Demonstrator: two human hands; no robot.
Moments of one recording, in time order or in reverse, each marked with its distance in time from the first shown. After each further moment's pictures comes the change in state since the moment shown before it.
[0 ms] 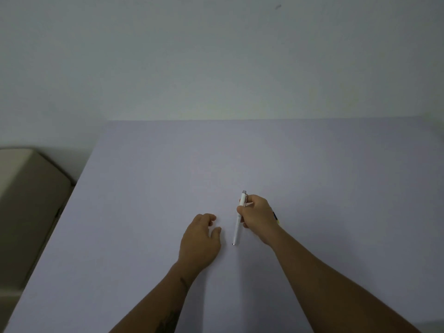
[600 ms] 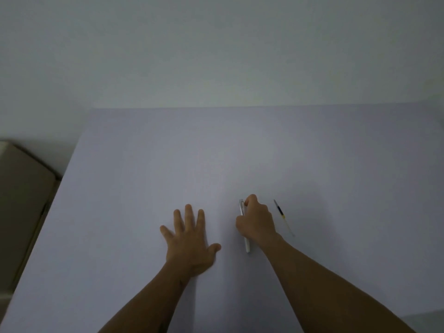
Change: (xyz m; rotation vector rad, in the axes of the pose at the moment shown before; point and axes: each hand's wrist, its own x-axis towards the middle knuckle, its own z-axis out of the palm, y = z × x) left_hand 0.015 -0.054 0.002 0.745 -0.342 -0.019; right_hand 0.015 0.022 0.035 -0.541 0.042 -0.015
